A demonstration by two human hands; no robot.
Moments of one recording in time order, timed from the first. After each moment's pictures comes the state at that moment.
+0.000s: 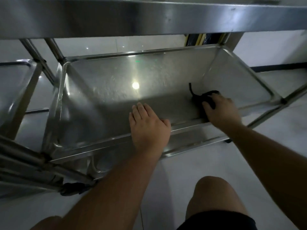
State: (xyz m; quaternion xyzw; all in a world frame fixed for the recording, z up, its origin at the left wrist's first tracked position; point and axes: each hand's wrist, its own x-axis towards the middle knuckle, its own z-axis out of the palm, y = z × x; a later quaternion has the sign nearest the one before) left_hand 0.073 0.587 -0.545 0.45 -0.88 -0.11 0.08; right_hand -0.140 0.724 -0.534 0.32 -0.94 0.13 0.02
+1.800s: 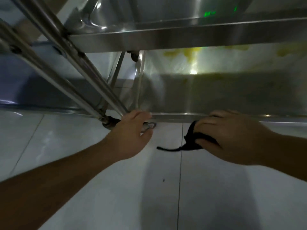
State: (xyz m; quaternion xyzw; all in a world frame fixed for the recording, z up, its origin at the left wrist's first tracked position) left_hand 0.321 0.554 -0.739 0.41 -0.87 -0.26 0.02; right_hand 0.033 0.705 -0.712 0.80 -0.58 -0.04 -0.15
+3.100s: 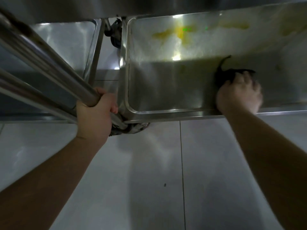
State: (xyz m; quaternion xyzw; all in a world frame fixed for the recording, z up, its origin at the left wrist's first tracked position) left_hand 0.317 0.467 -0.792 0.44 -0.55 -0.55 0.45; right_hand 0.007 0.597 -0.829 0.22 -0.96 0.14 -0.07
